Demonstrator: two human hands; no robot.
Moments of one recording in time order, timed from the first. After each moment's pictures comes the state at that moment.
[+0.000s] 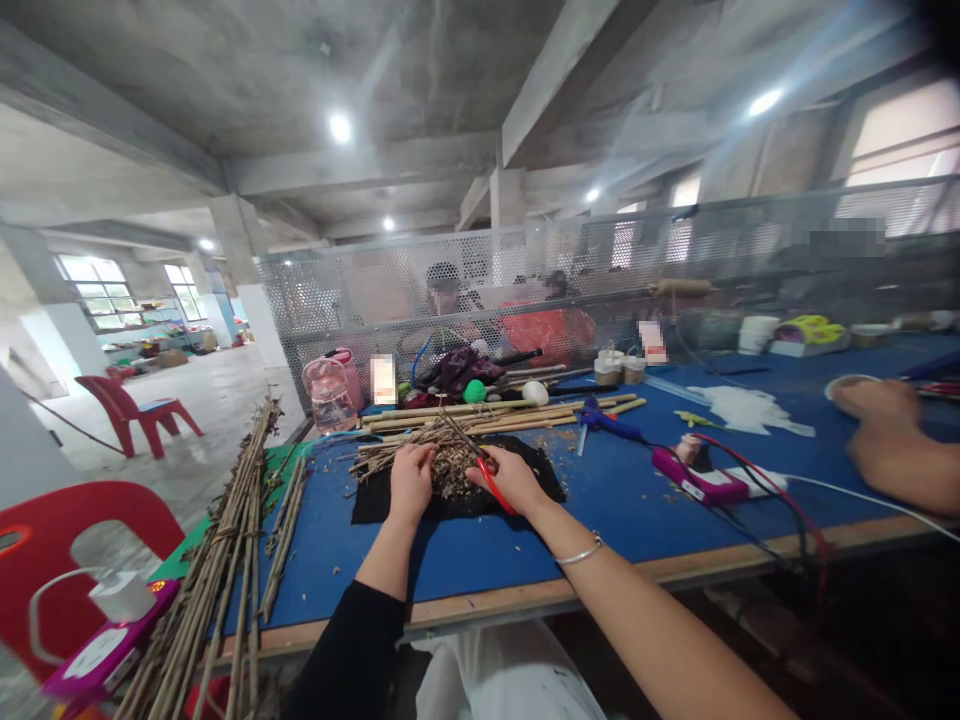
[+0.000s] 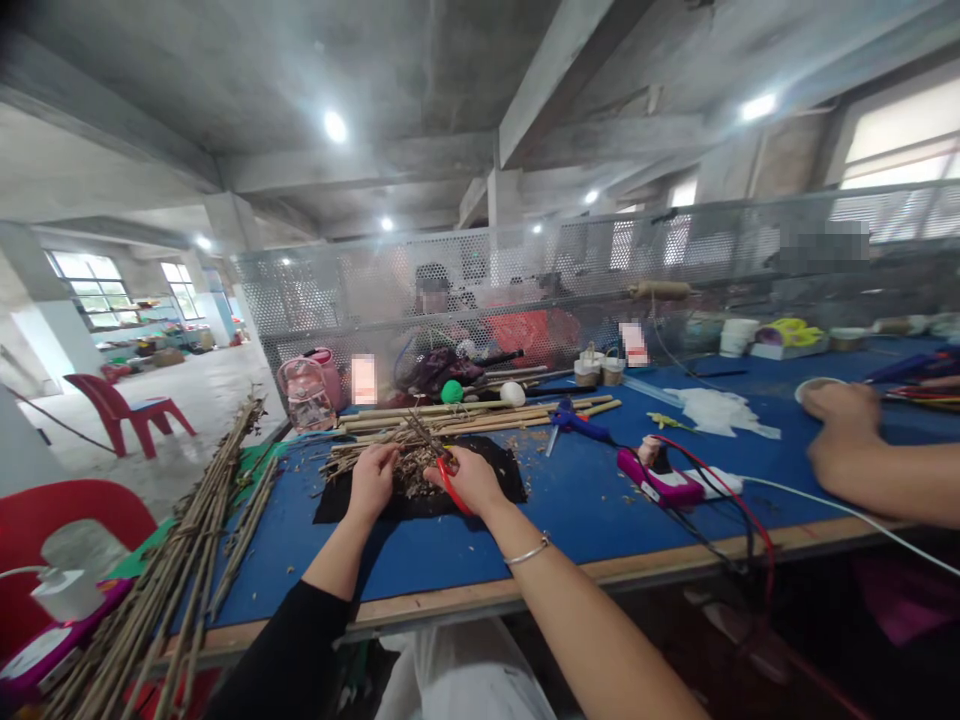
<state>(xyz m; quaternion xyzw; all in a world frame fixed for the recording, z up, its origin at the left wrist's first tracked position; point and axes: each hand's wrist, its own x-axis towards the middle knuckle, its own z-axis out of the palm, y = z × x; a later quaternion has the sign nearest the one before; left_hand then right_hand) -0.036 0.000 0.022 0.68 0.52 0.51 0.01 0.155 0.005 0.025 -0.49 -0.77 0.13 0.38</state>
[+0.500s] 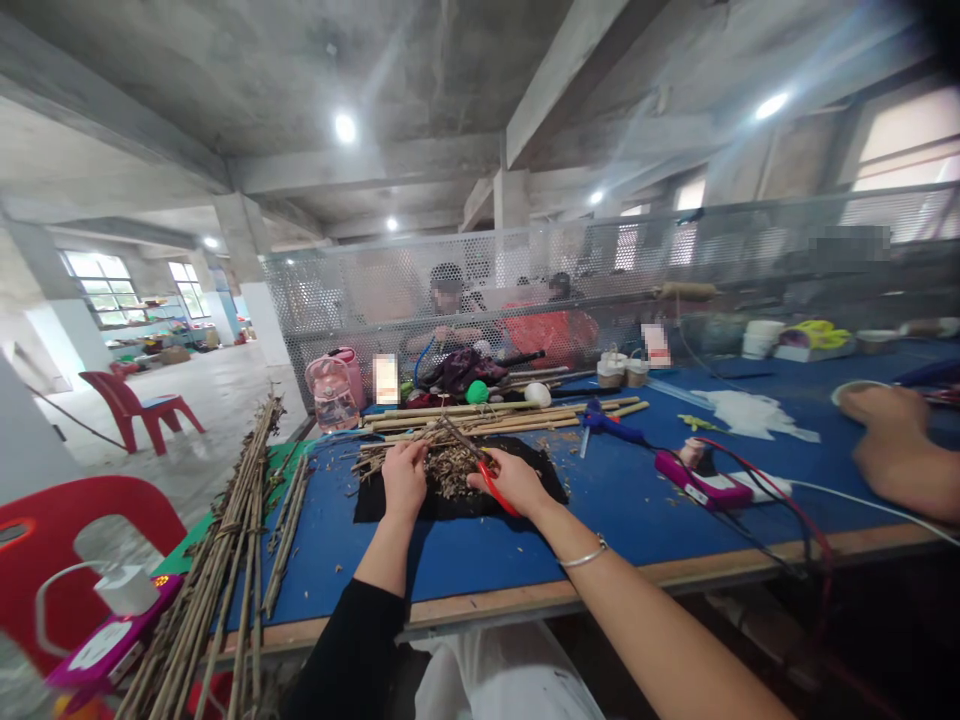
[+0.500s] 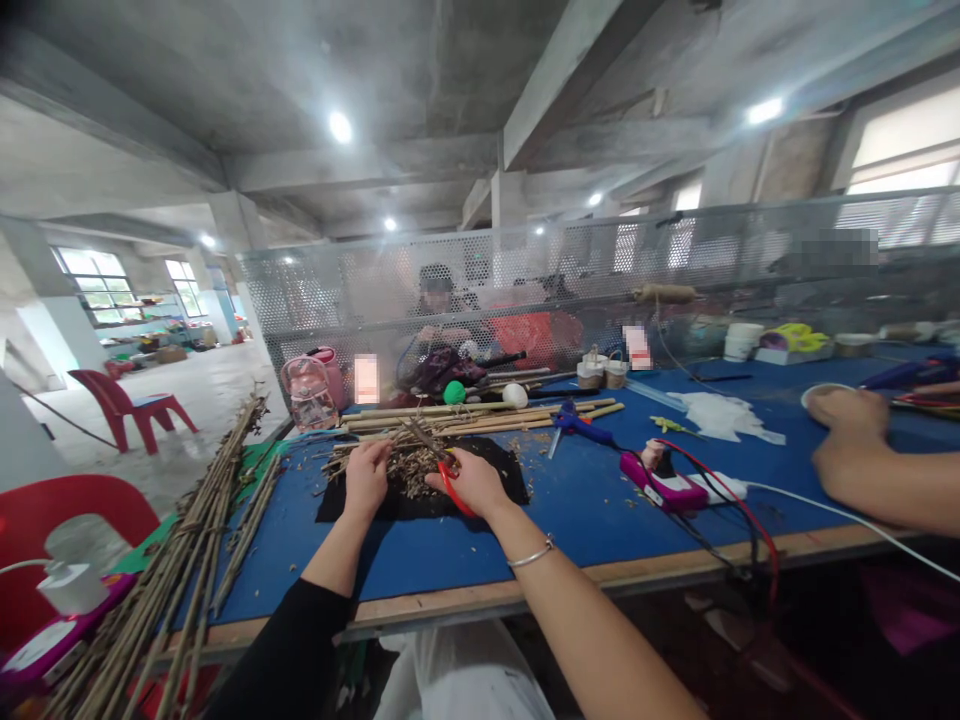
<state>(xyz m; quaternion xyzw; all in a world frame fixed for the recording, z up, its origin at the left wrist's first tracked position) -0.046 0.001 0.023 0.65 0.56 0.51 -0.06 0.156 0.005 0.025 -0.53 -0.77 0.13 0.34</state>
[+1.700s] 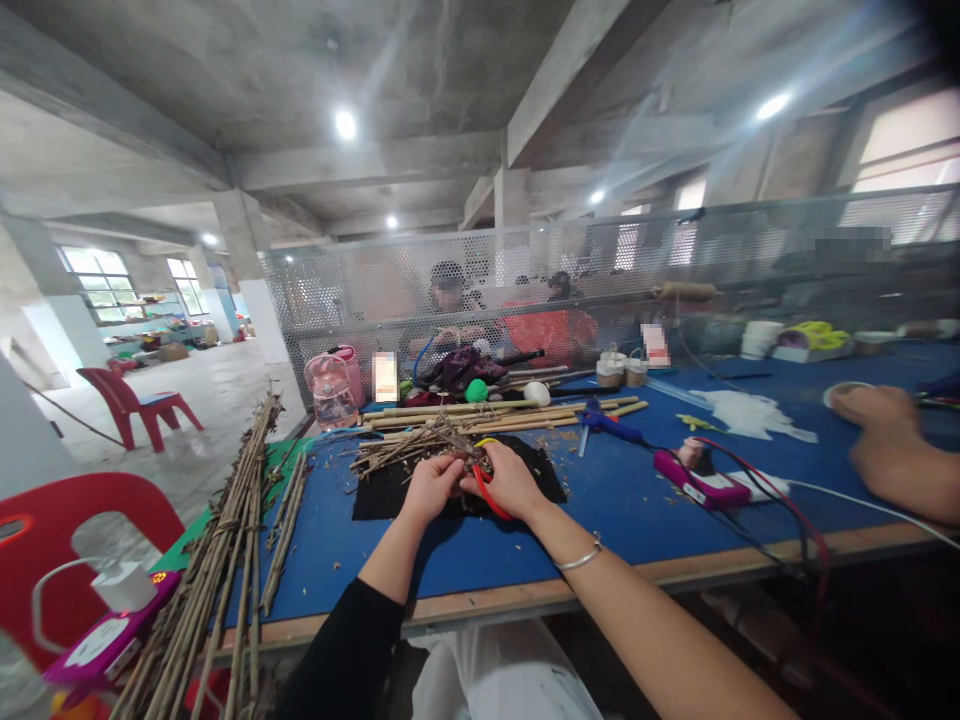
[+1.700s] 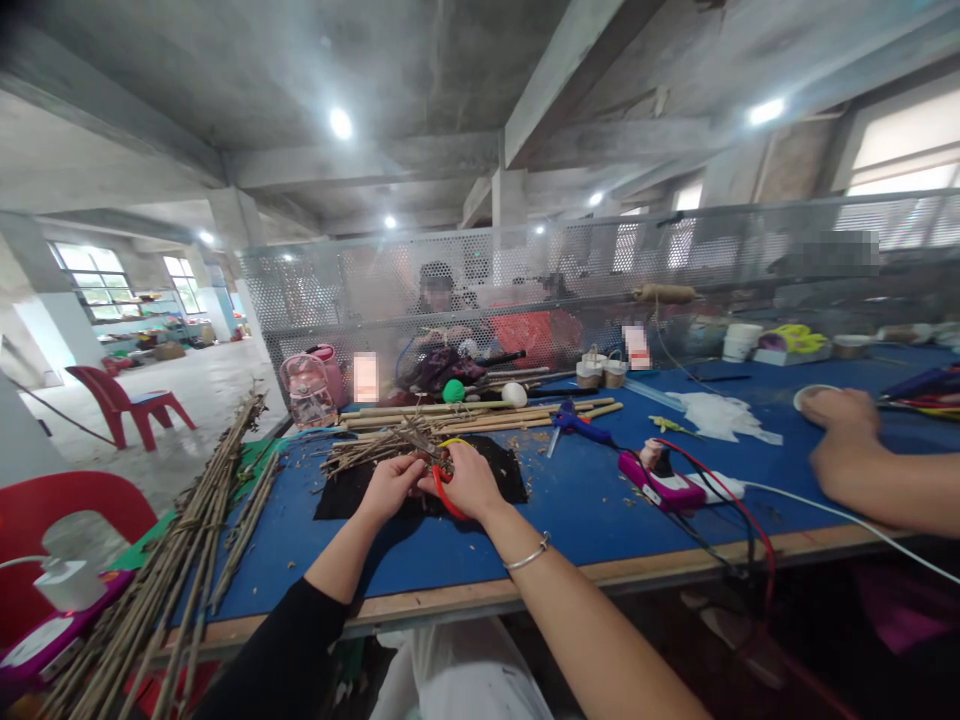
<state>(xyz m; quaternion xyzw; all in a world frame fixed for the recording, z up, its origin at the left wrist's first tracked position) -0.008 -0.013 0.023 0.61 0.42 0.51 0.44 0.149 0.002 0.026 -0.46 -0.80 0.03 0.37</state>
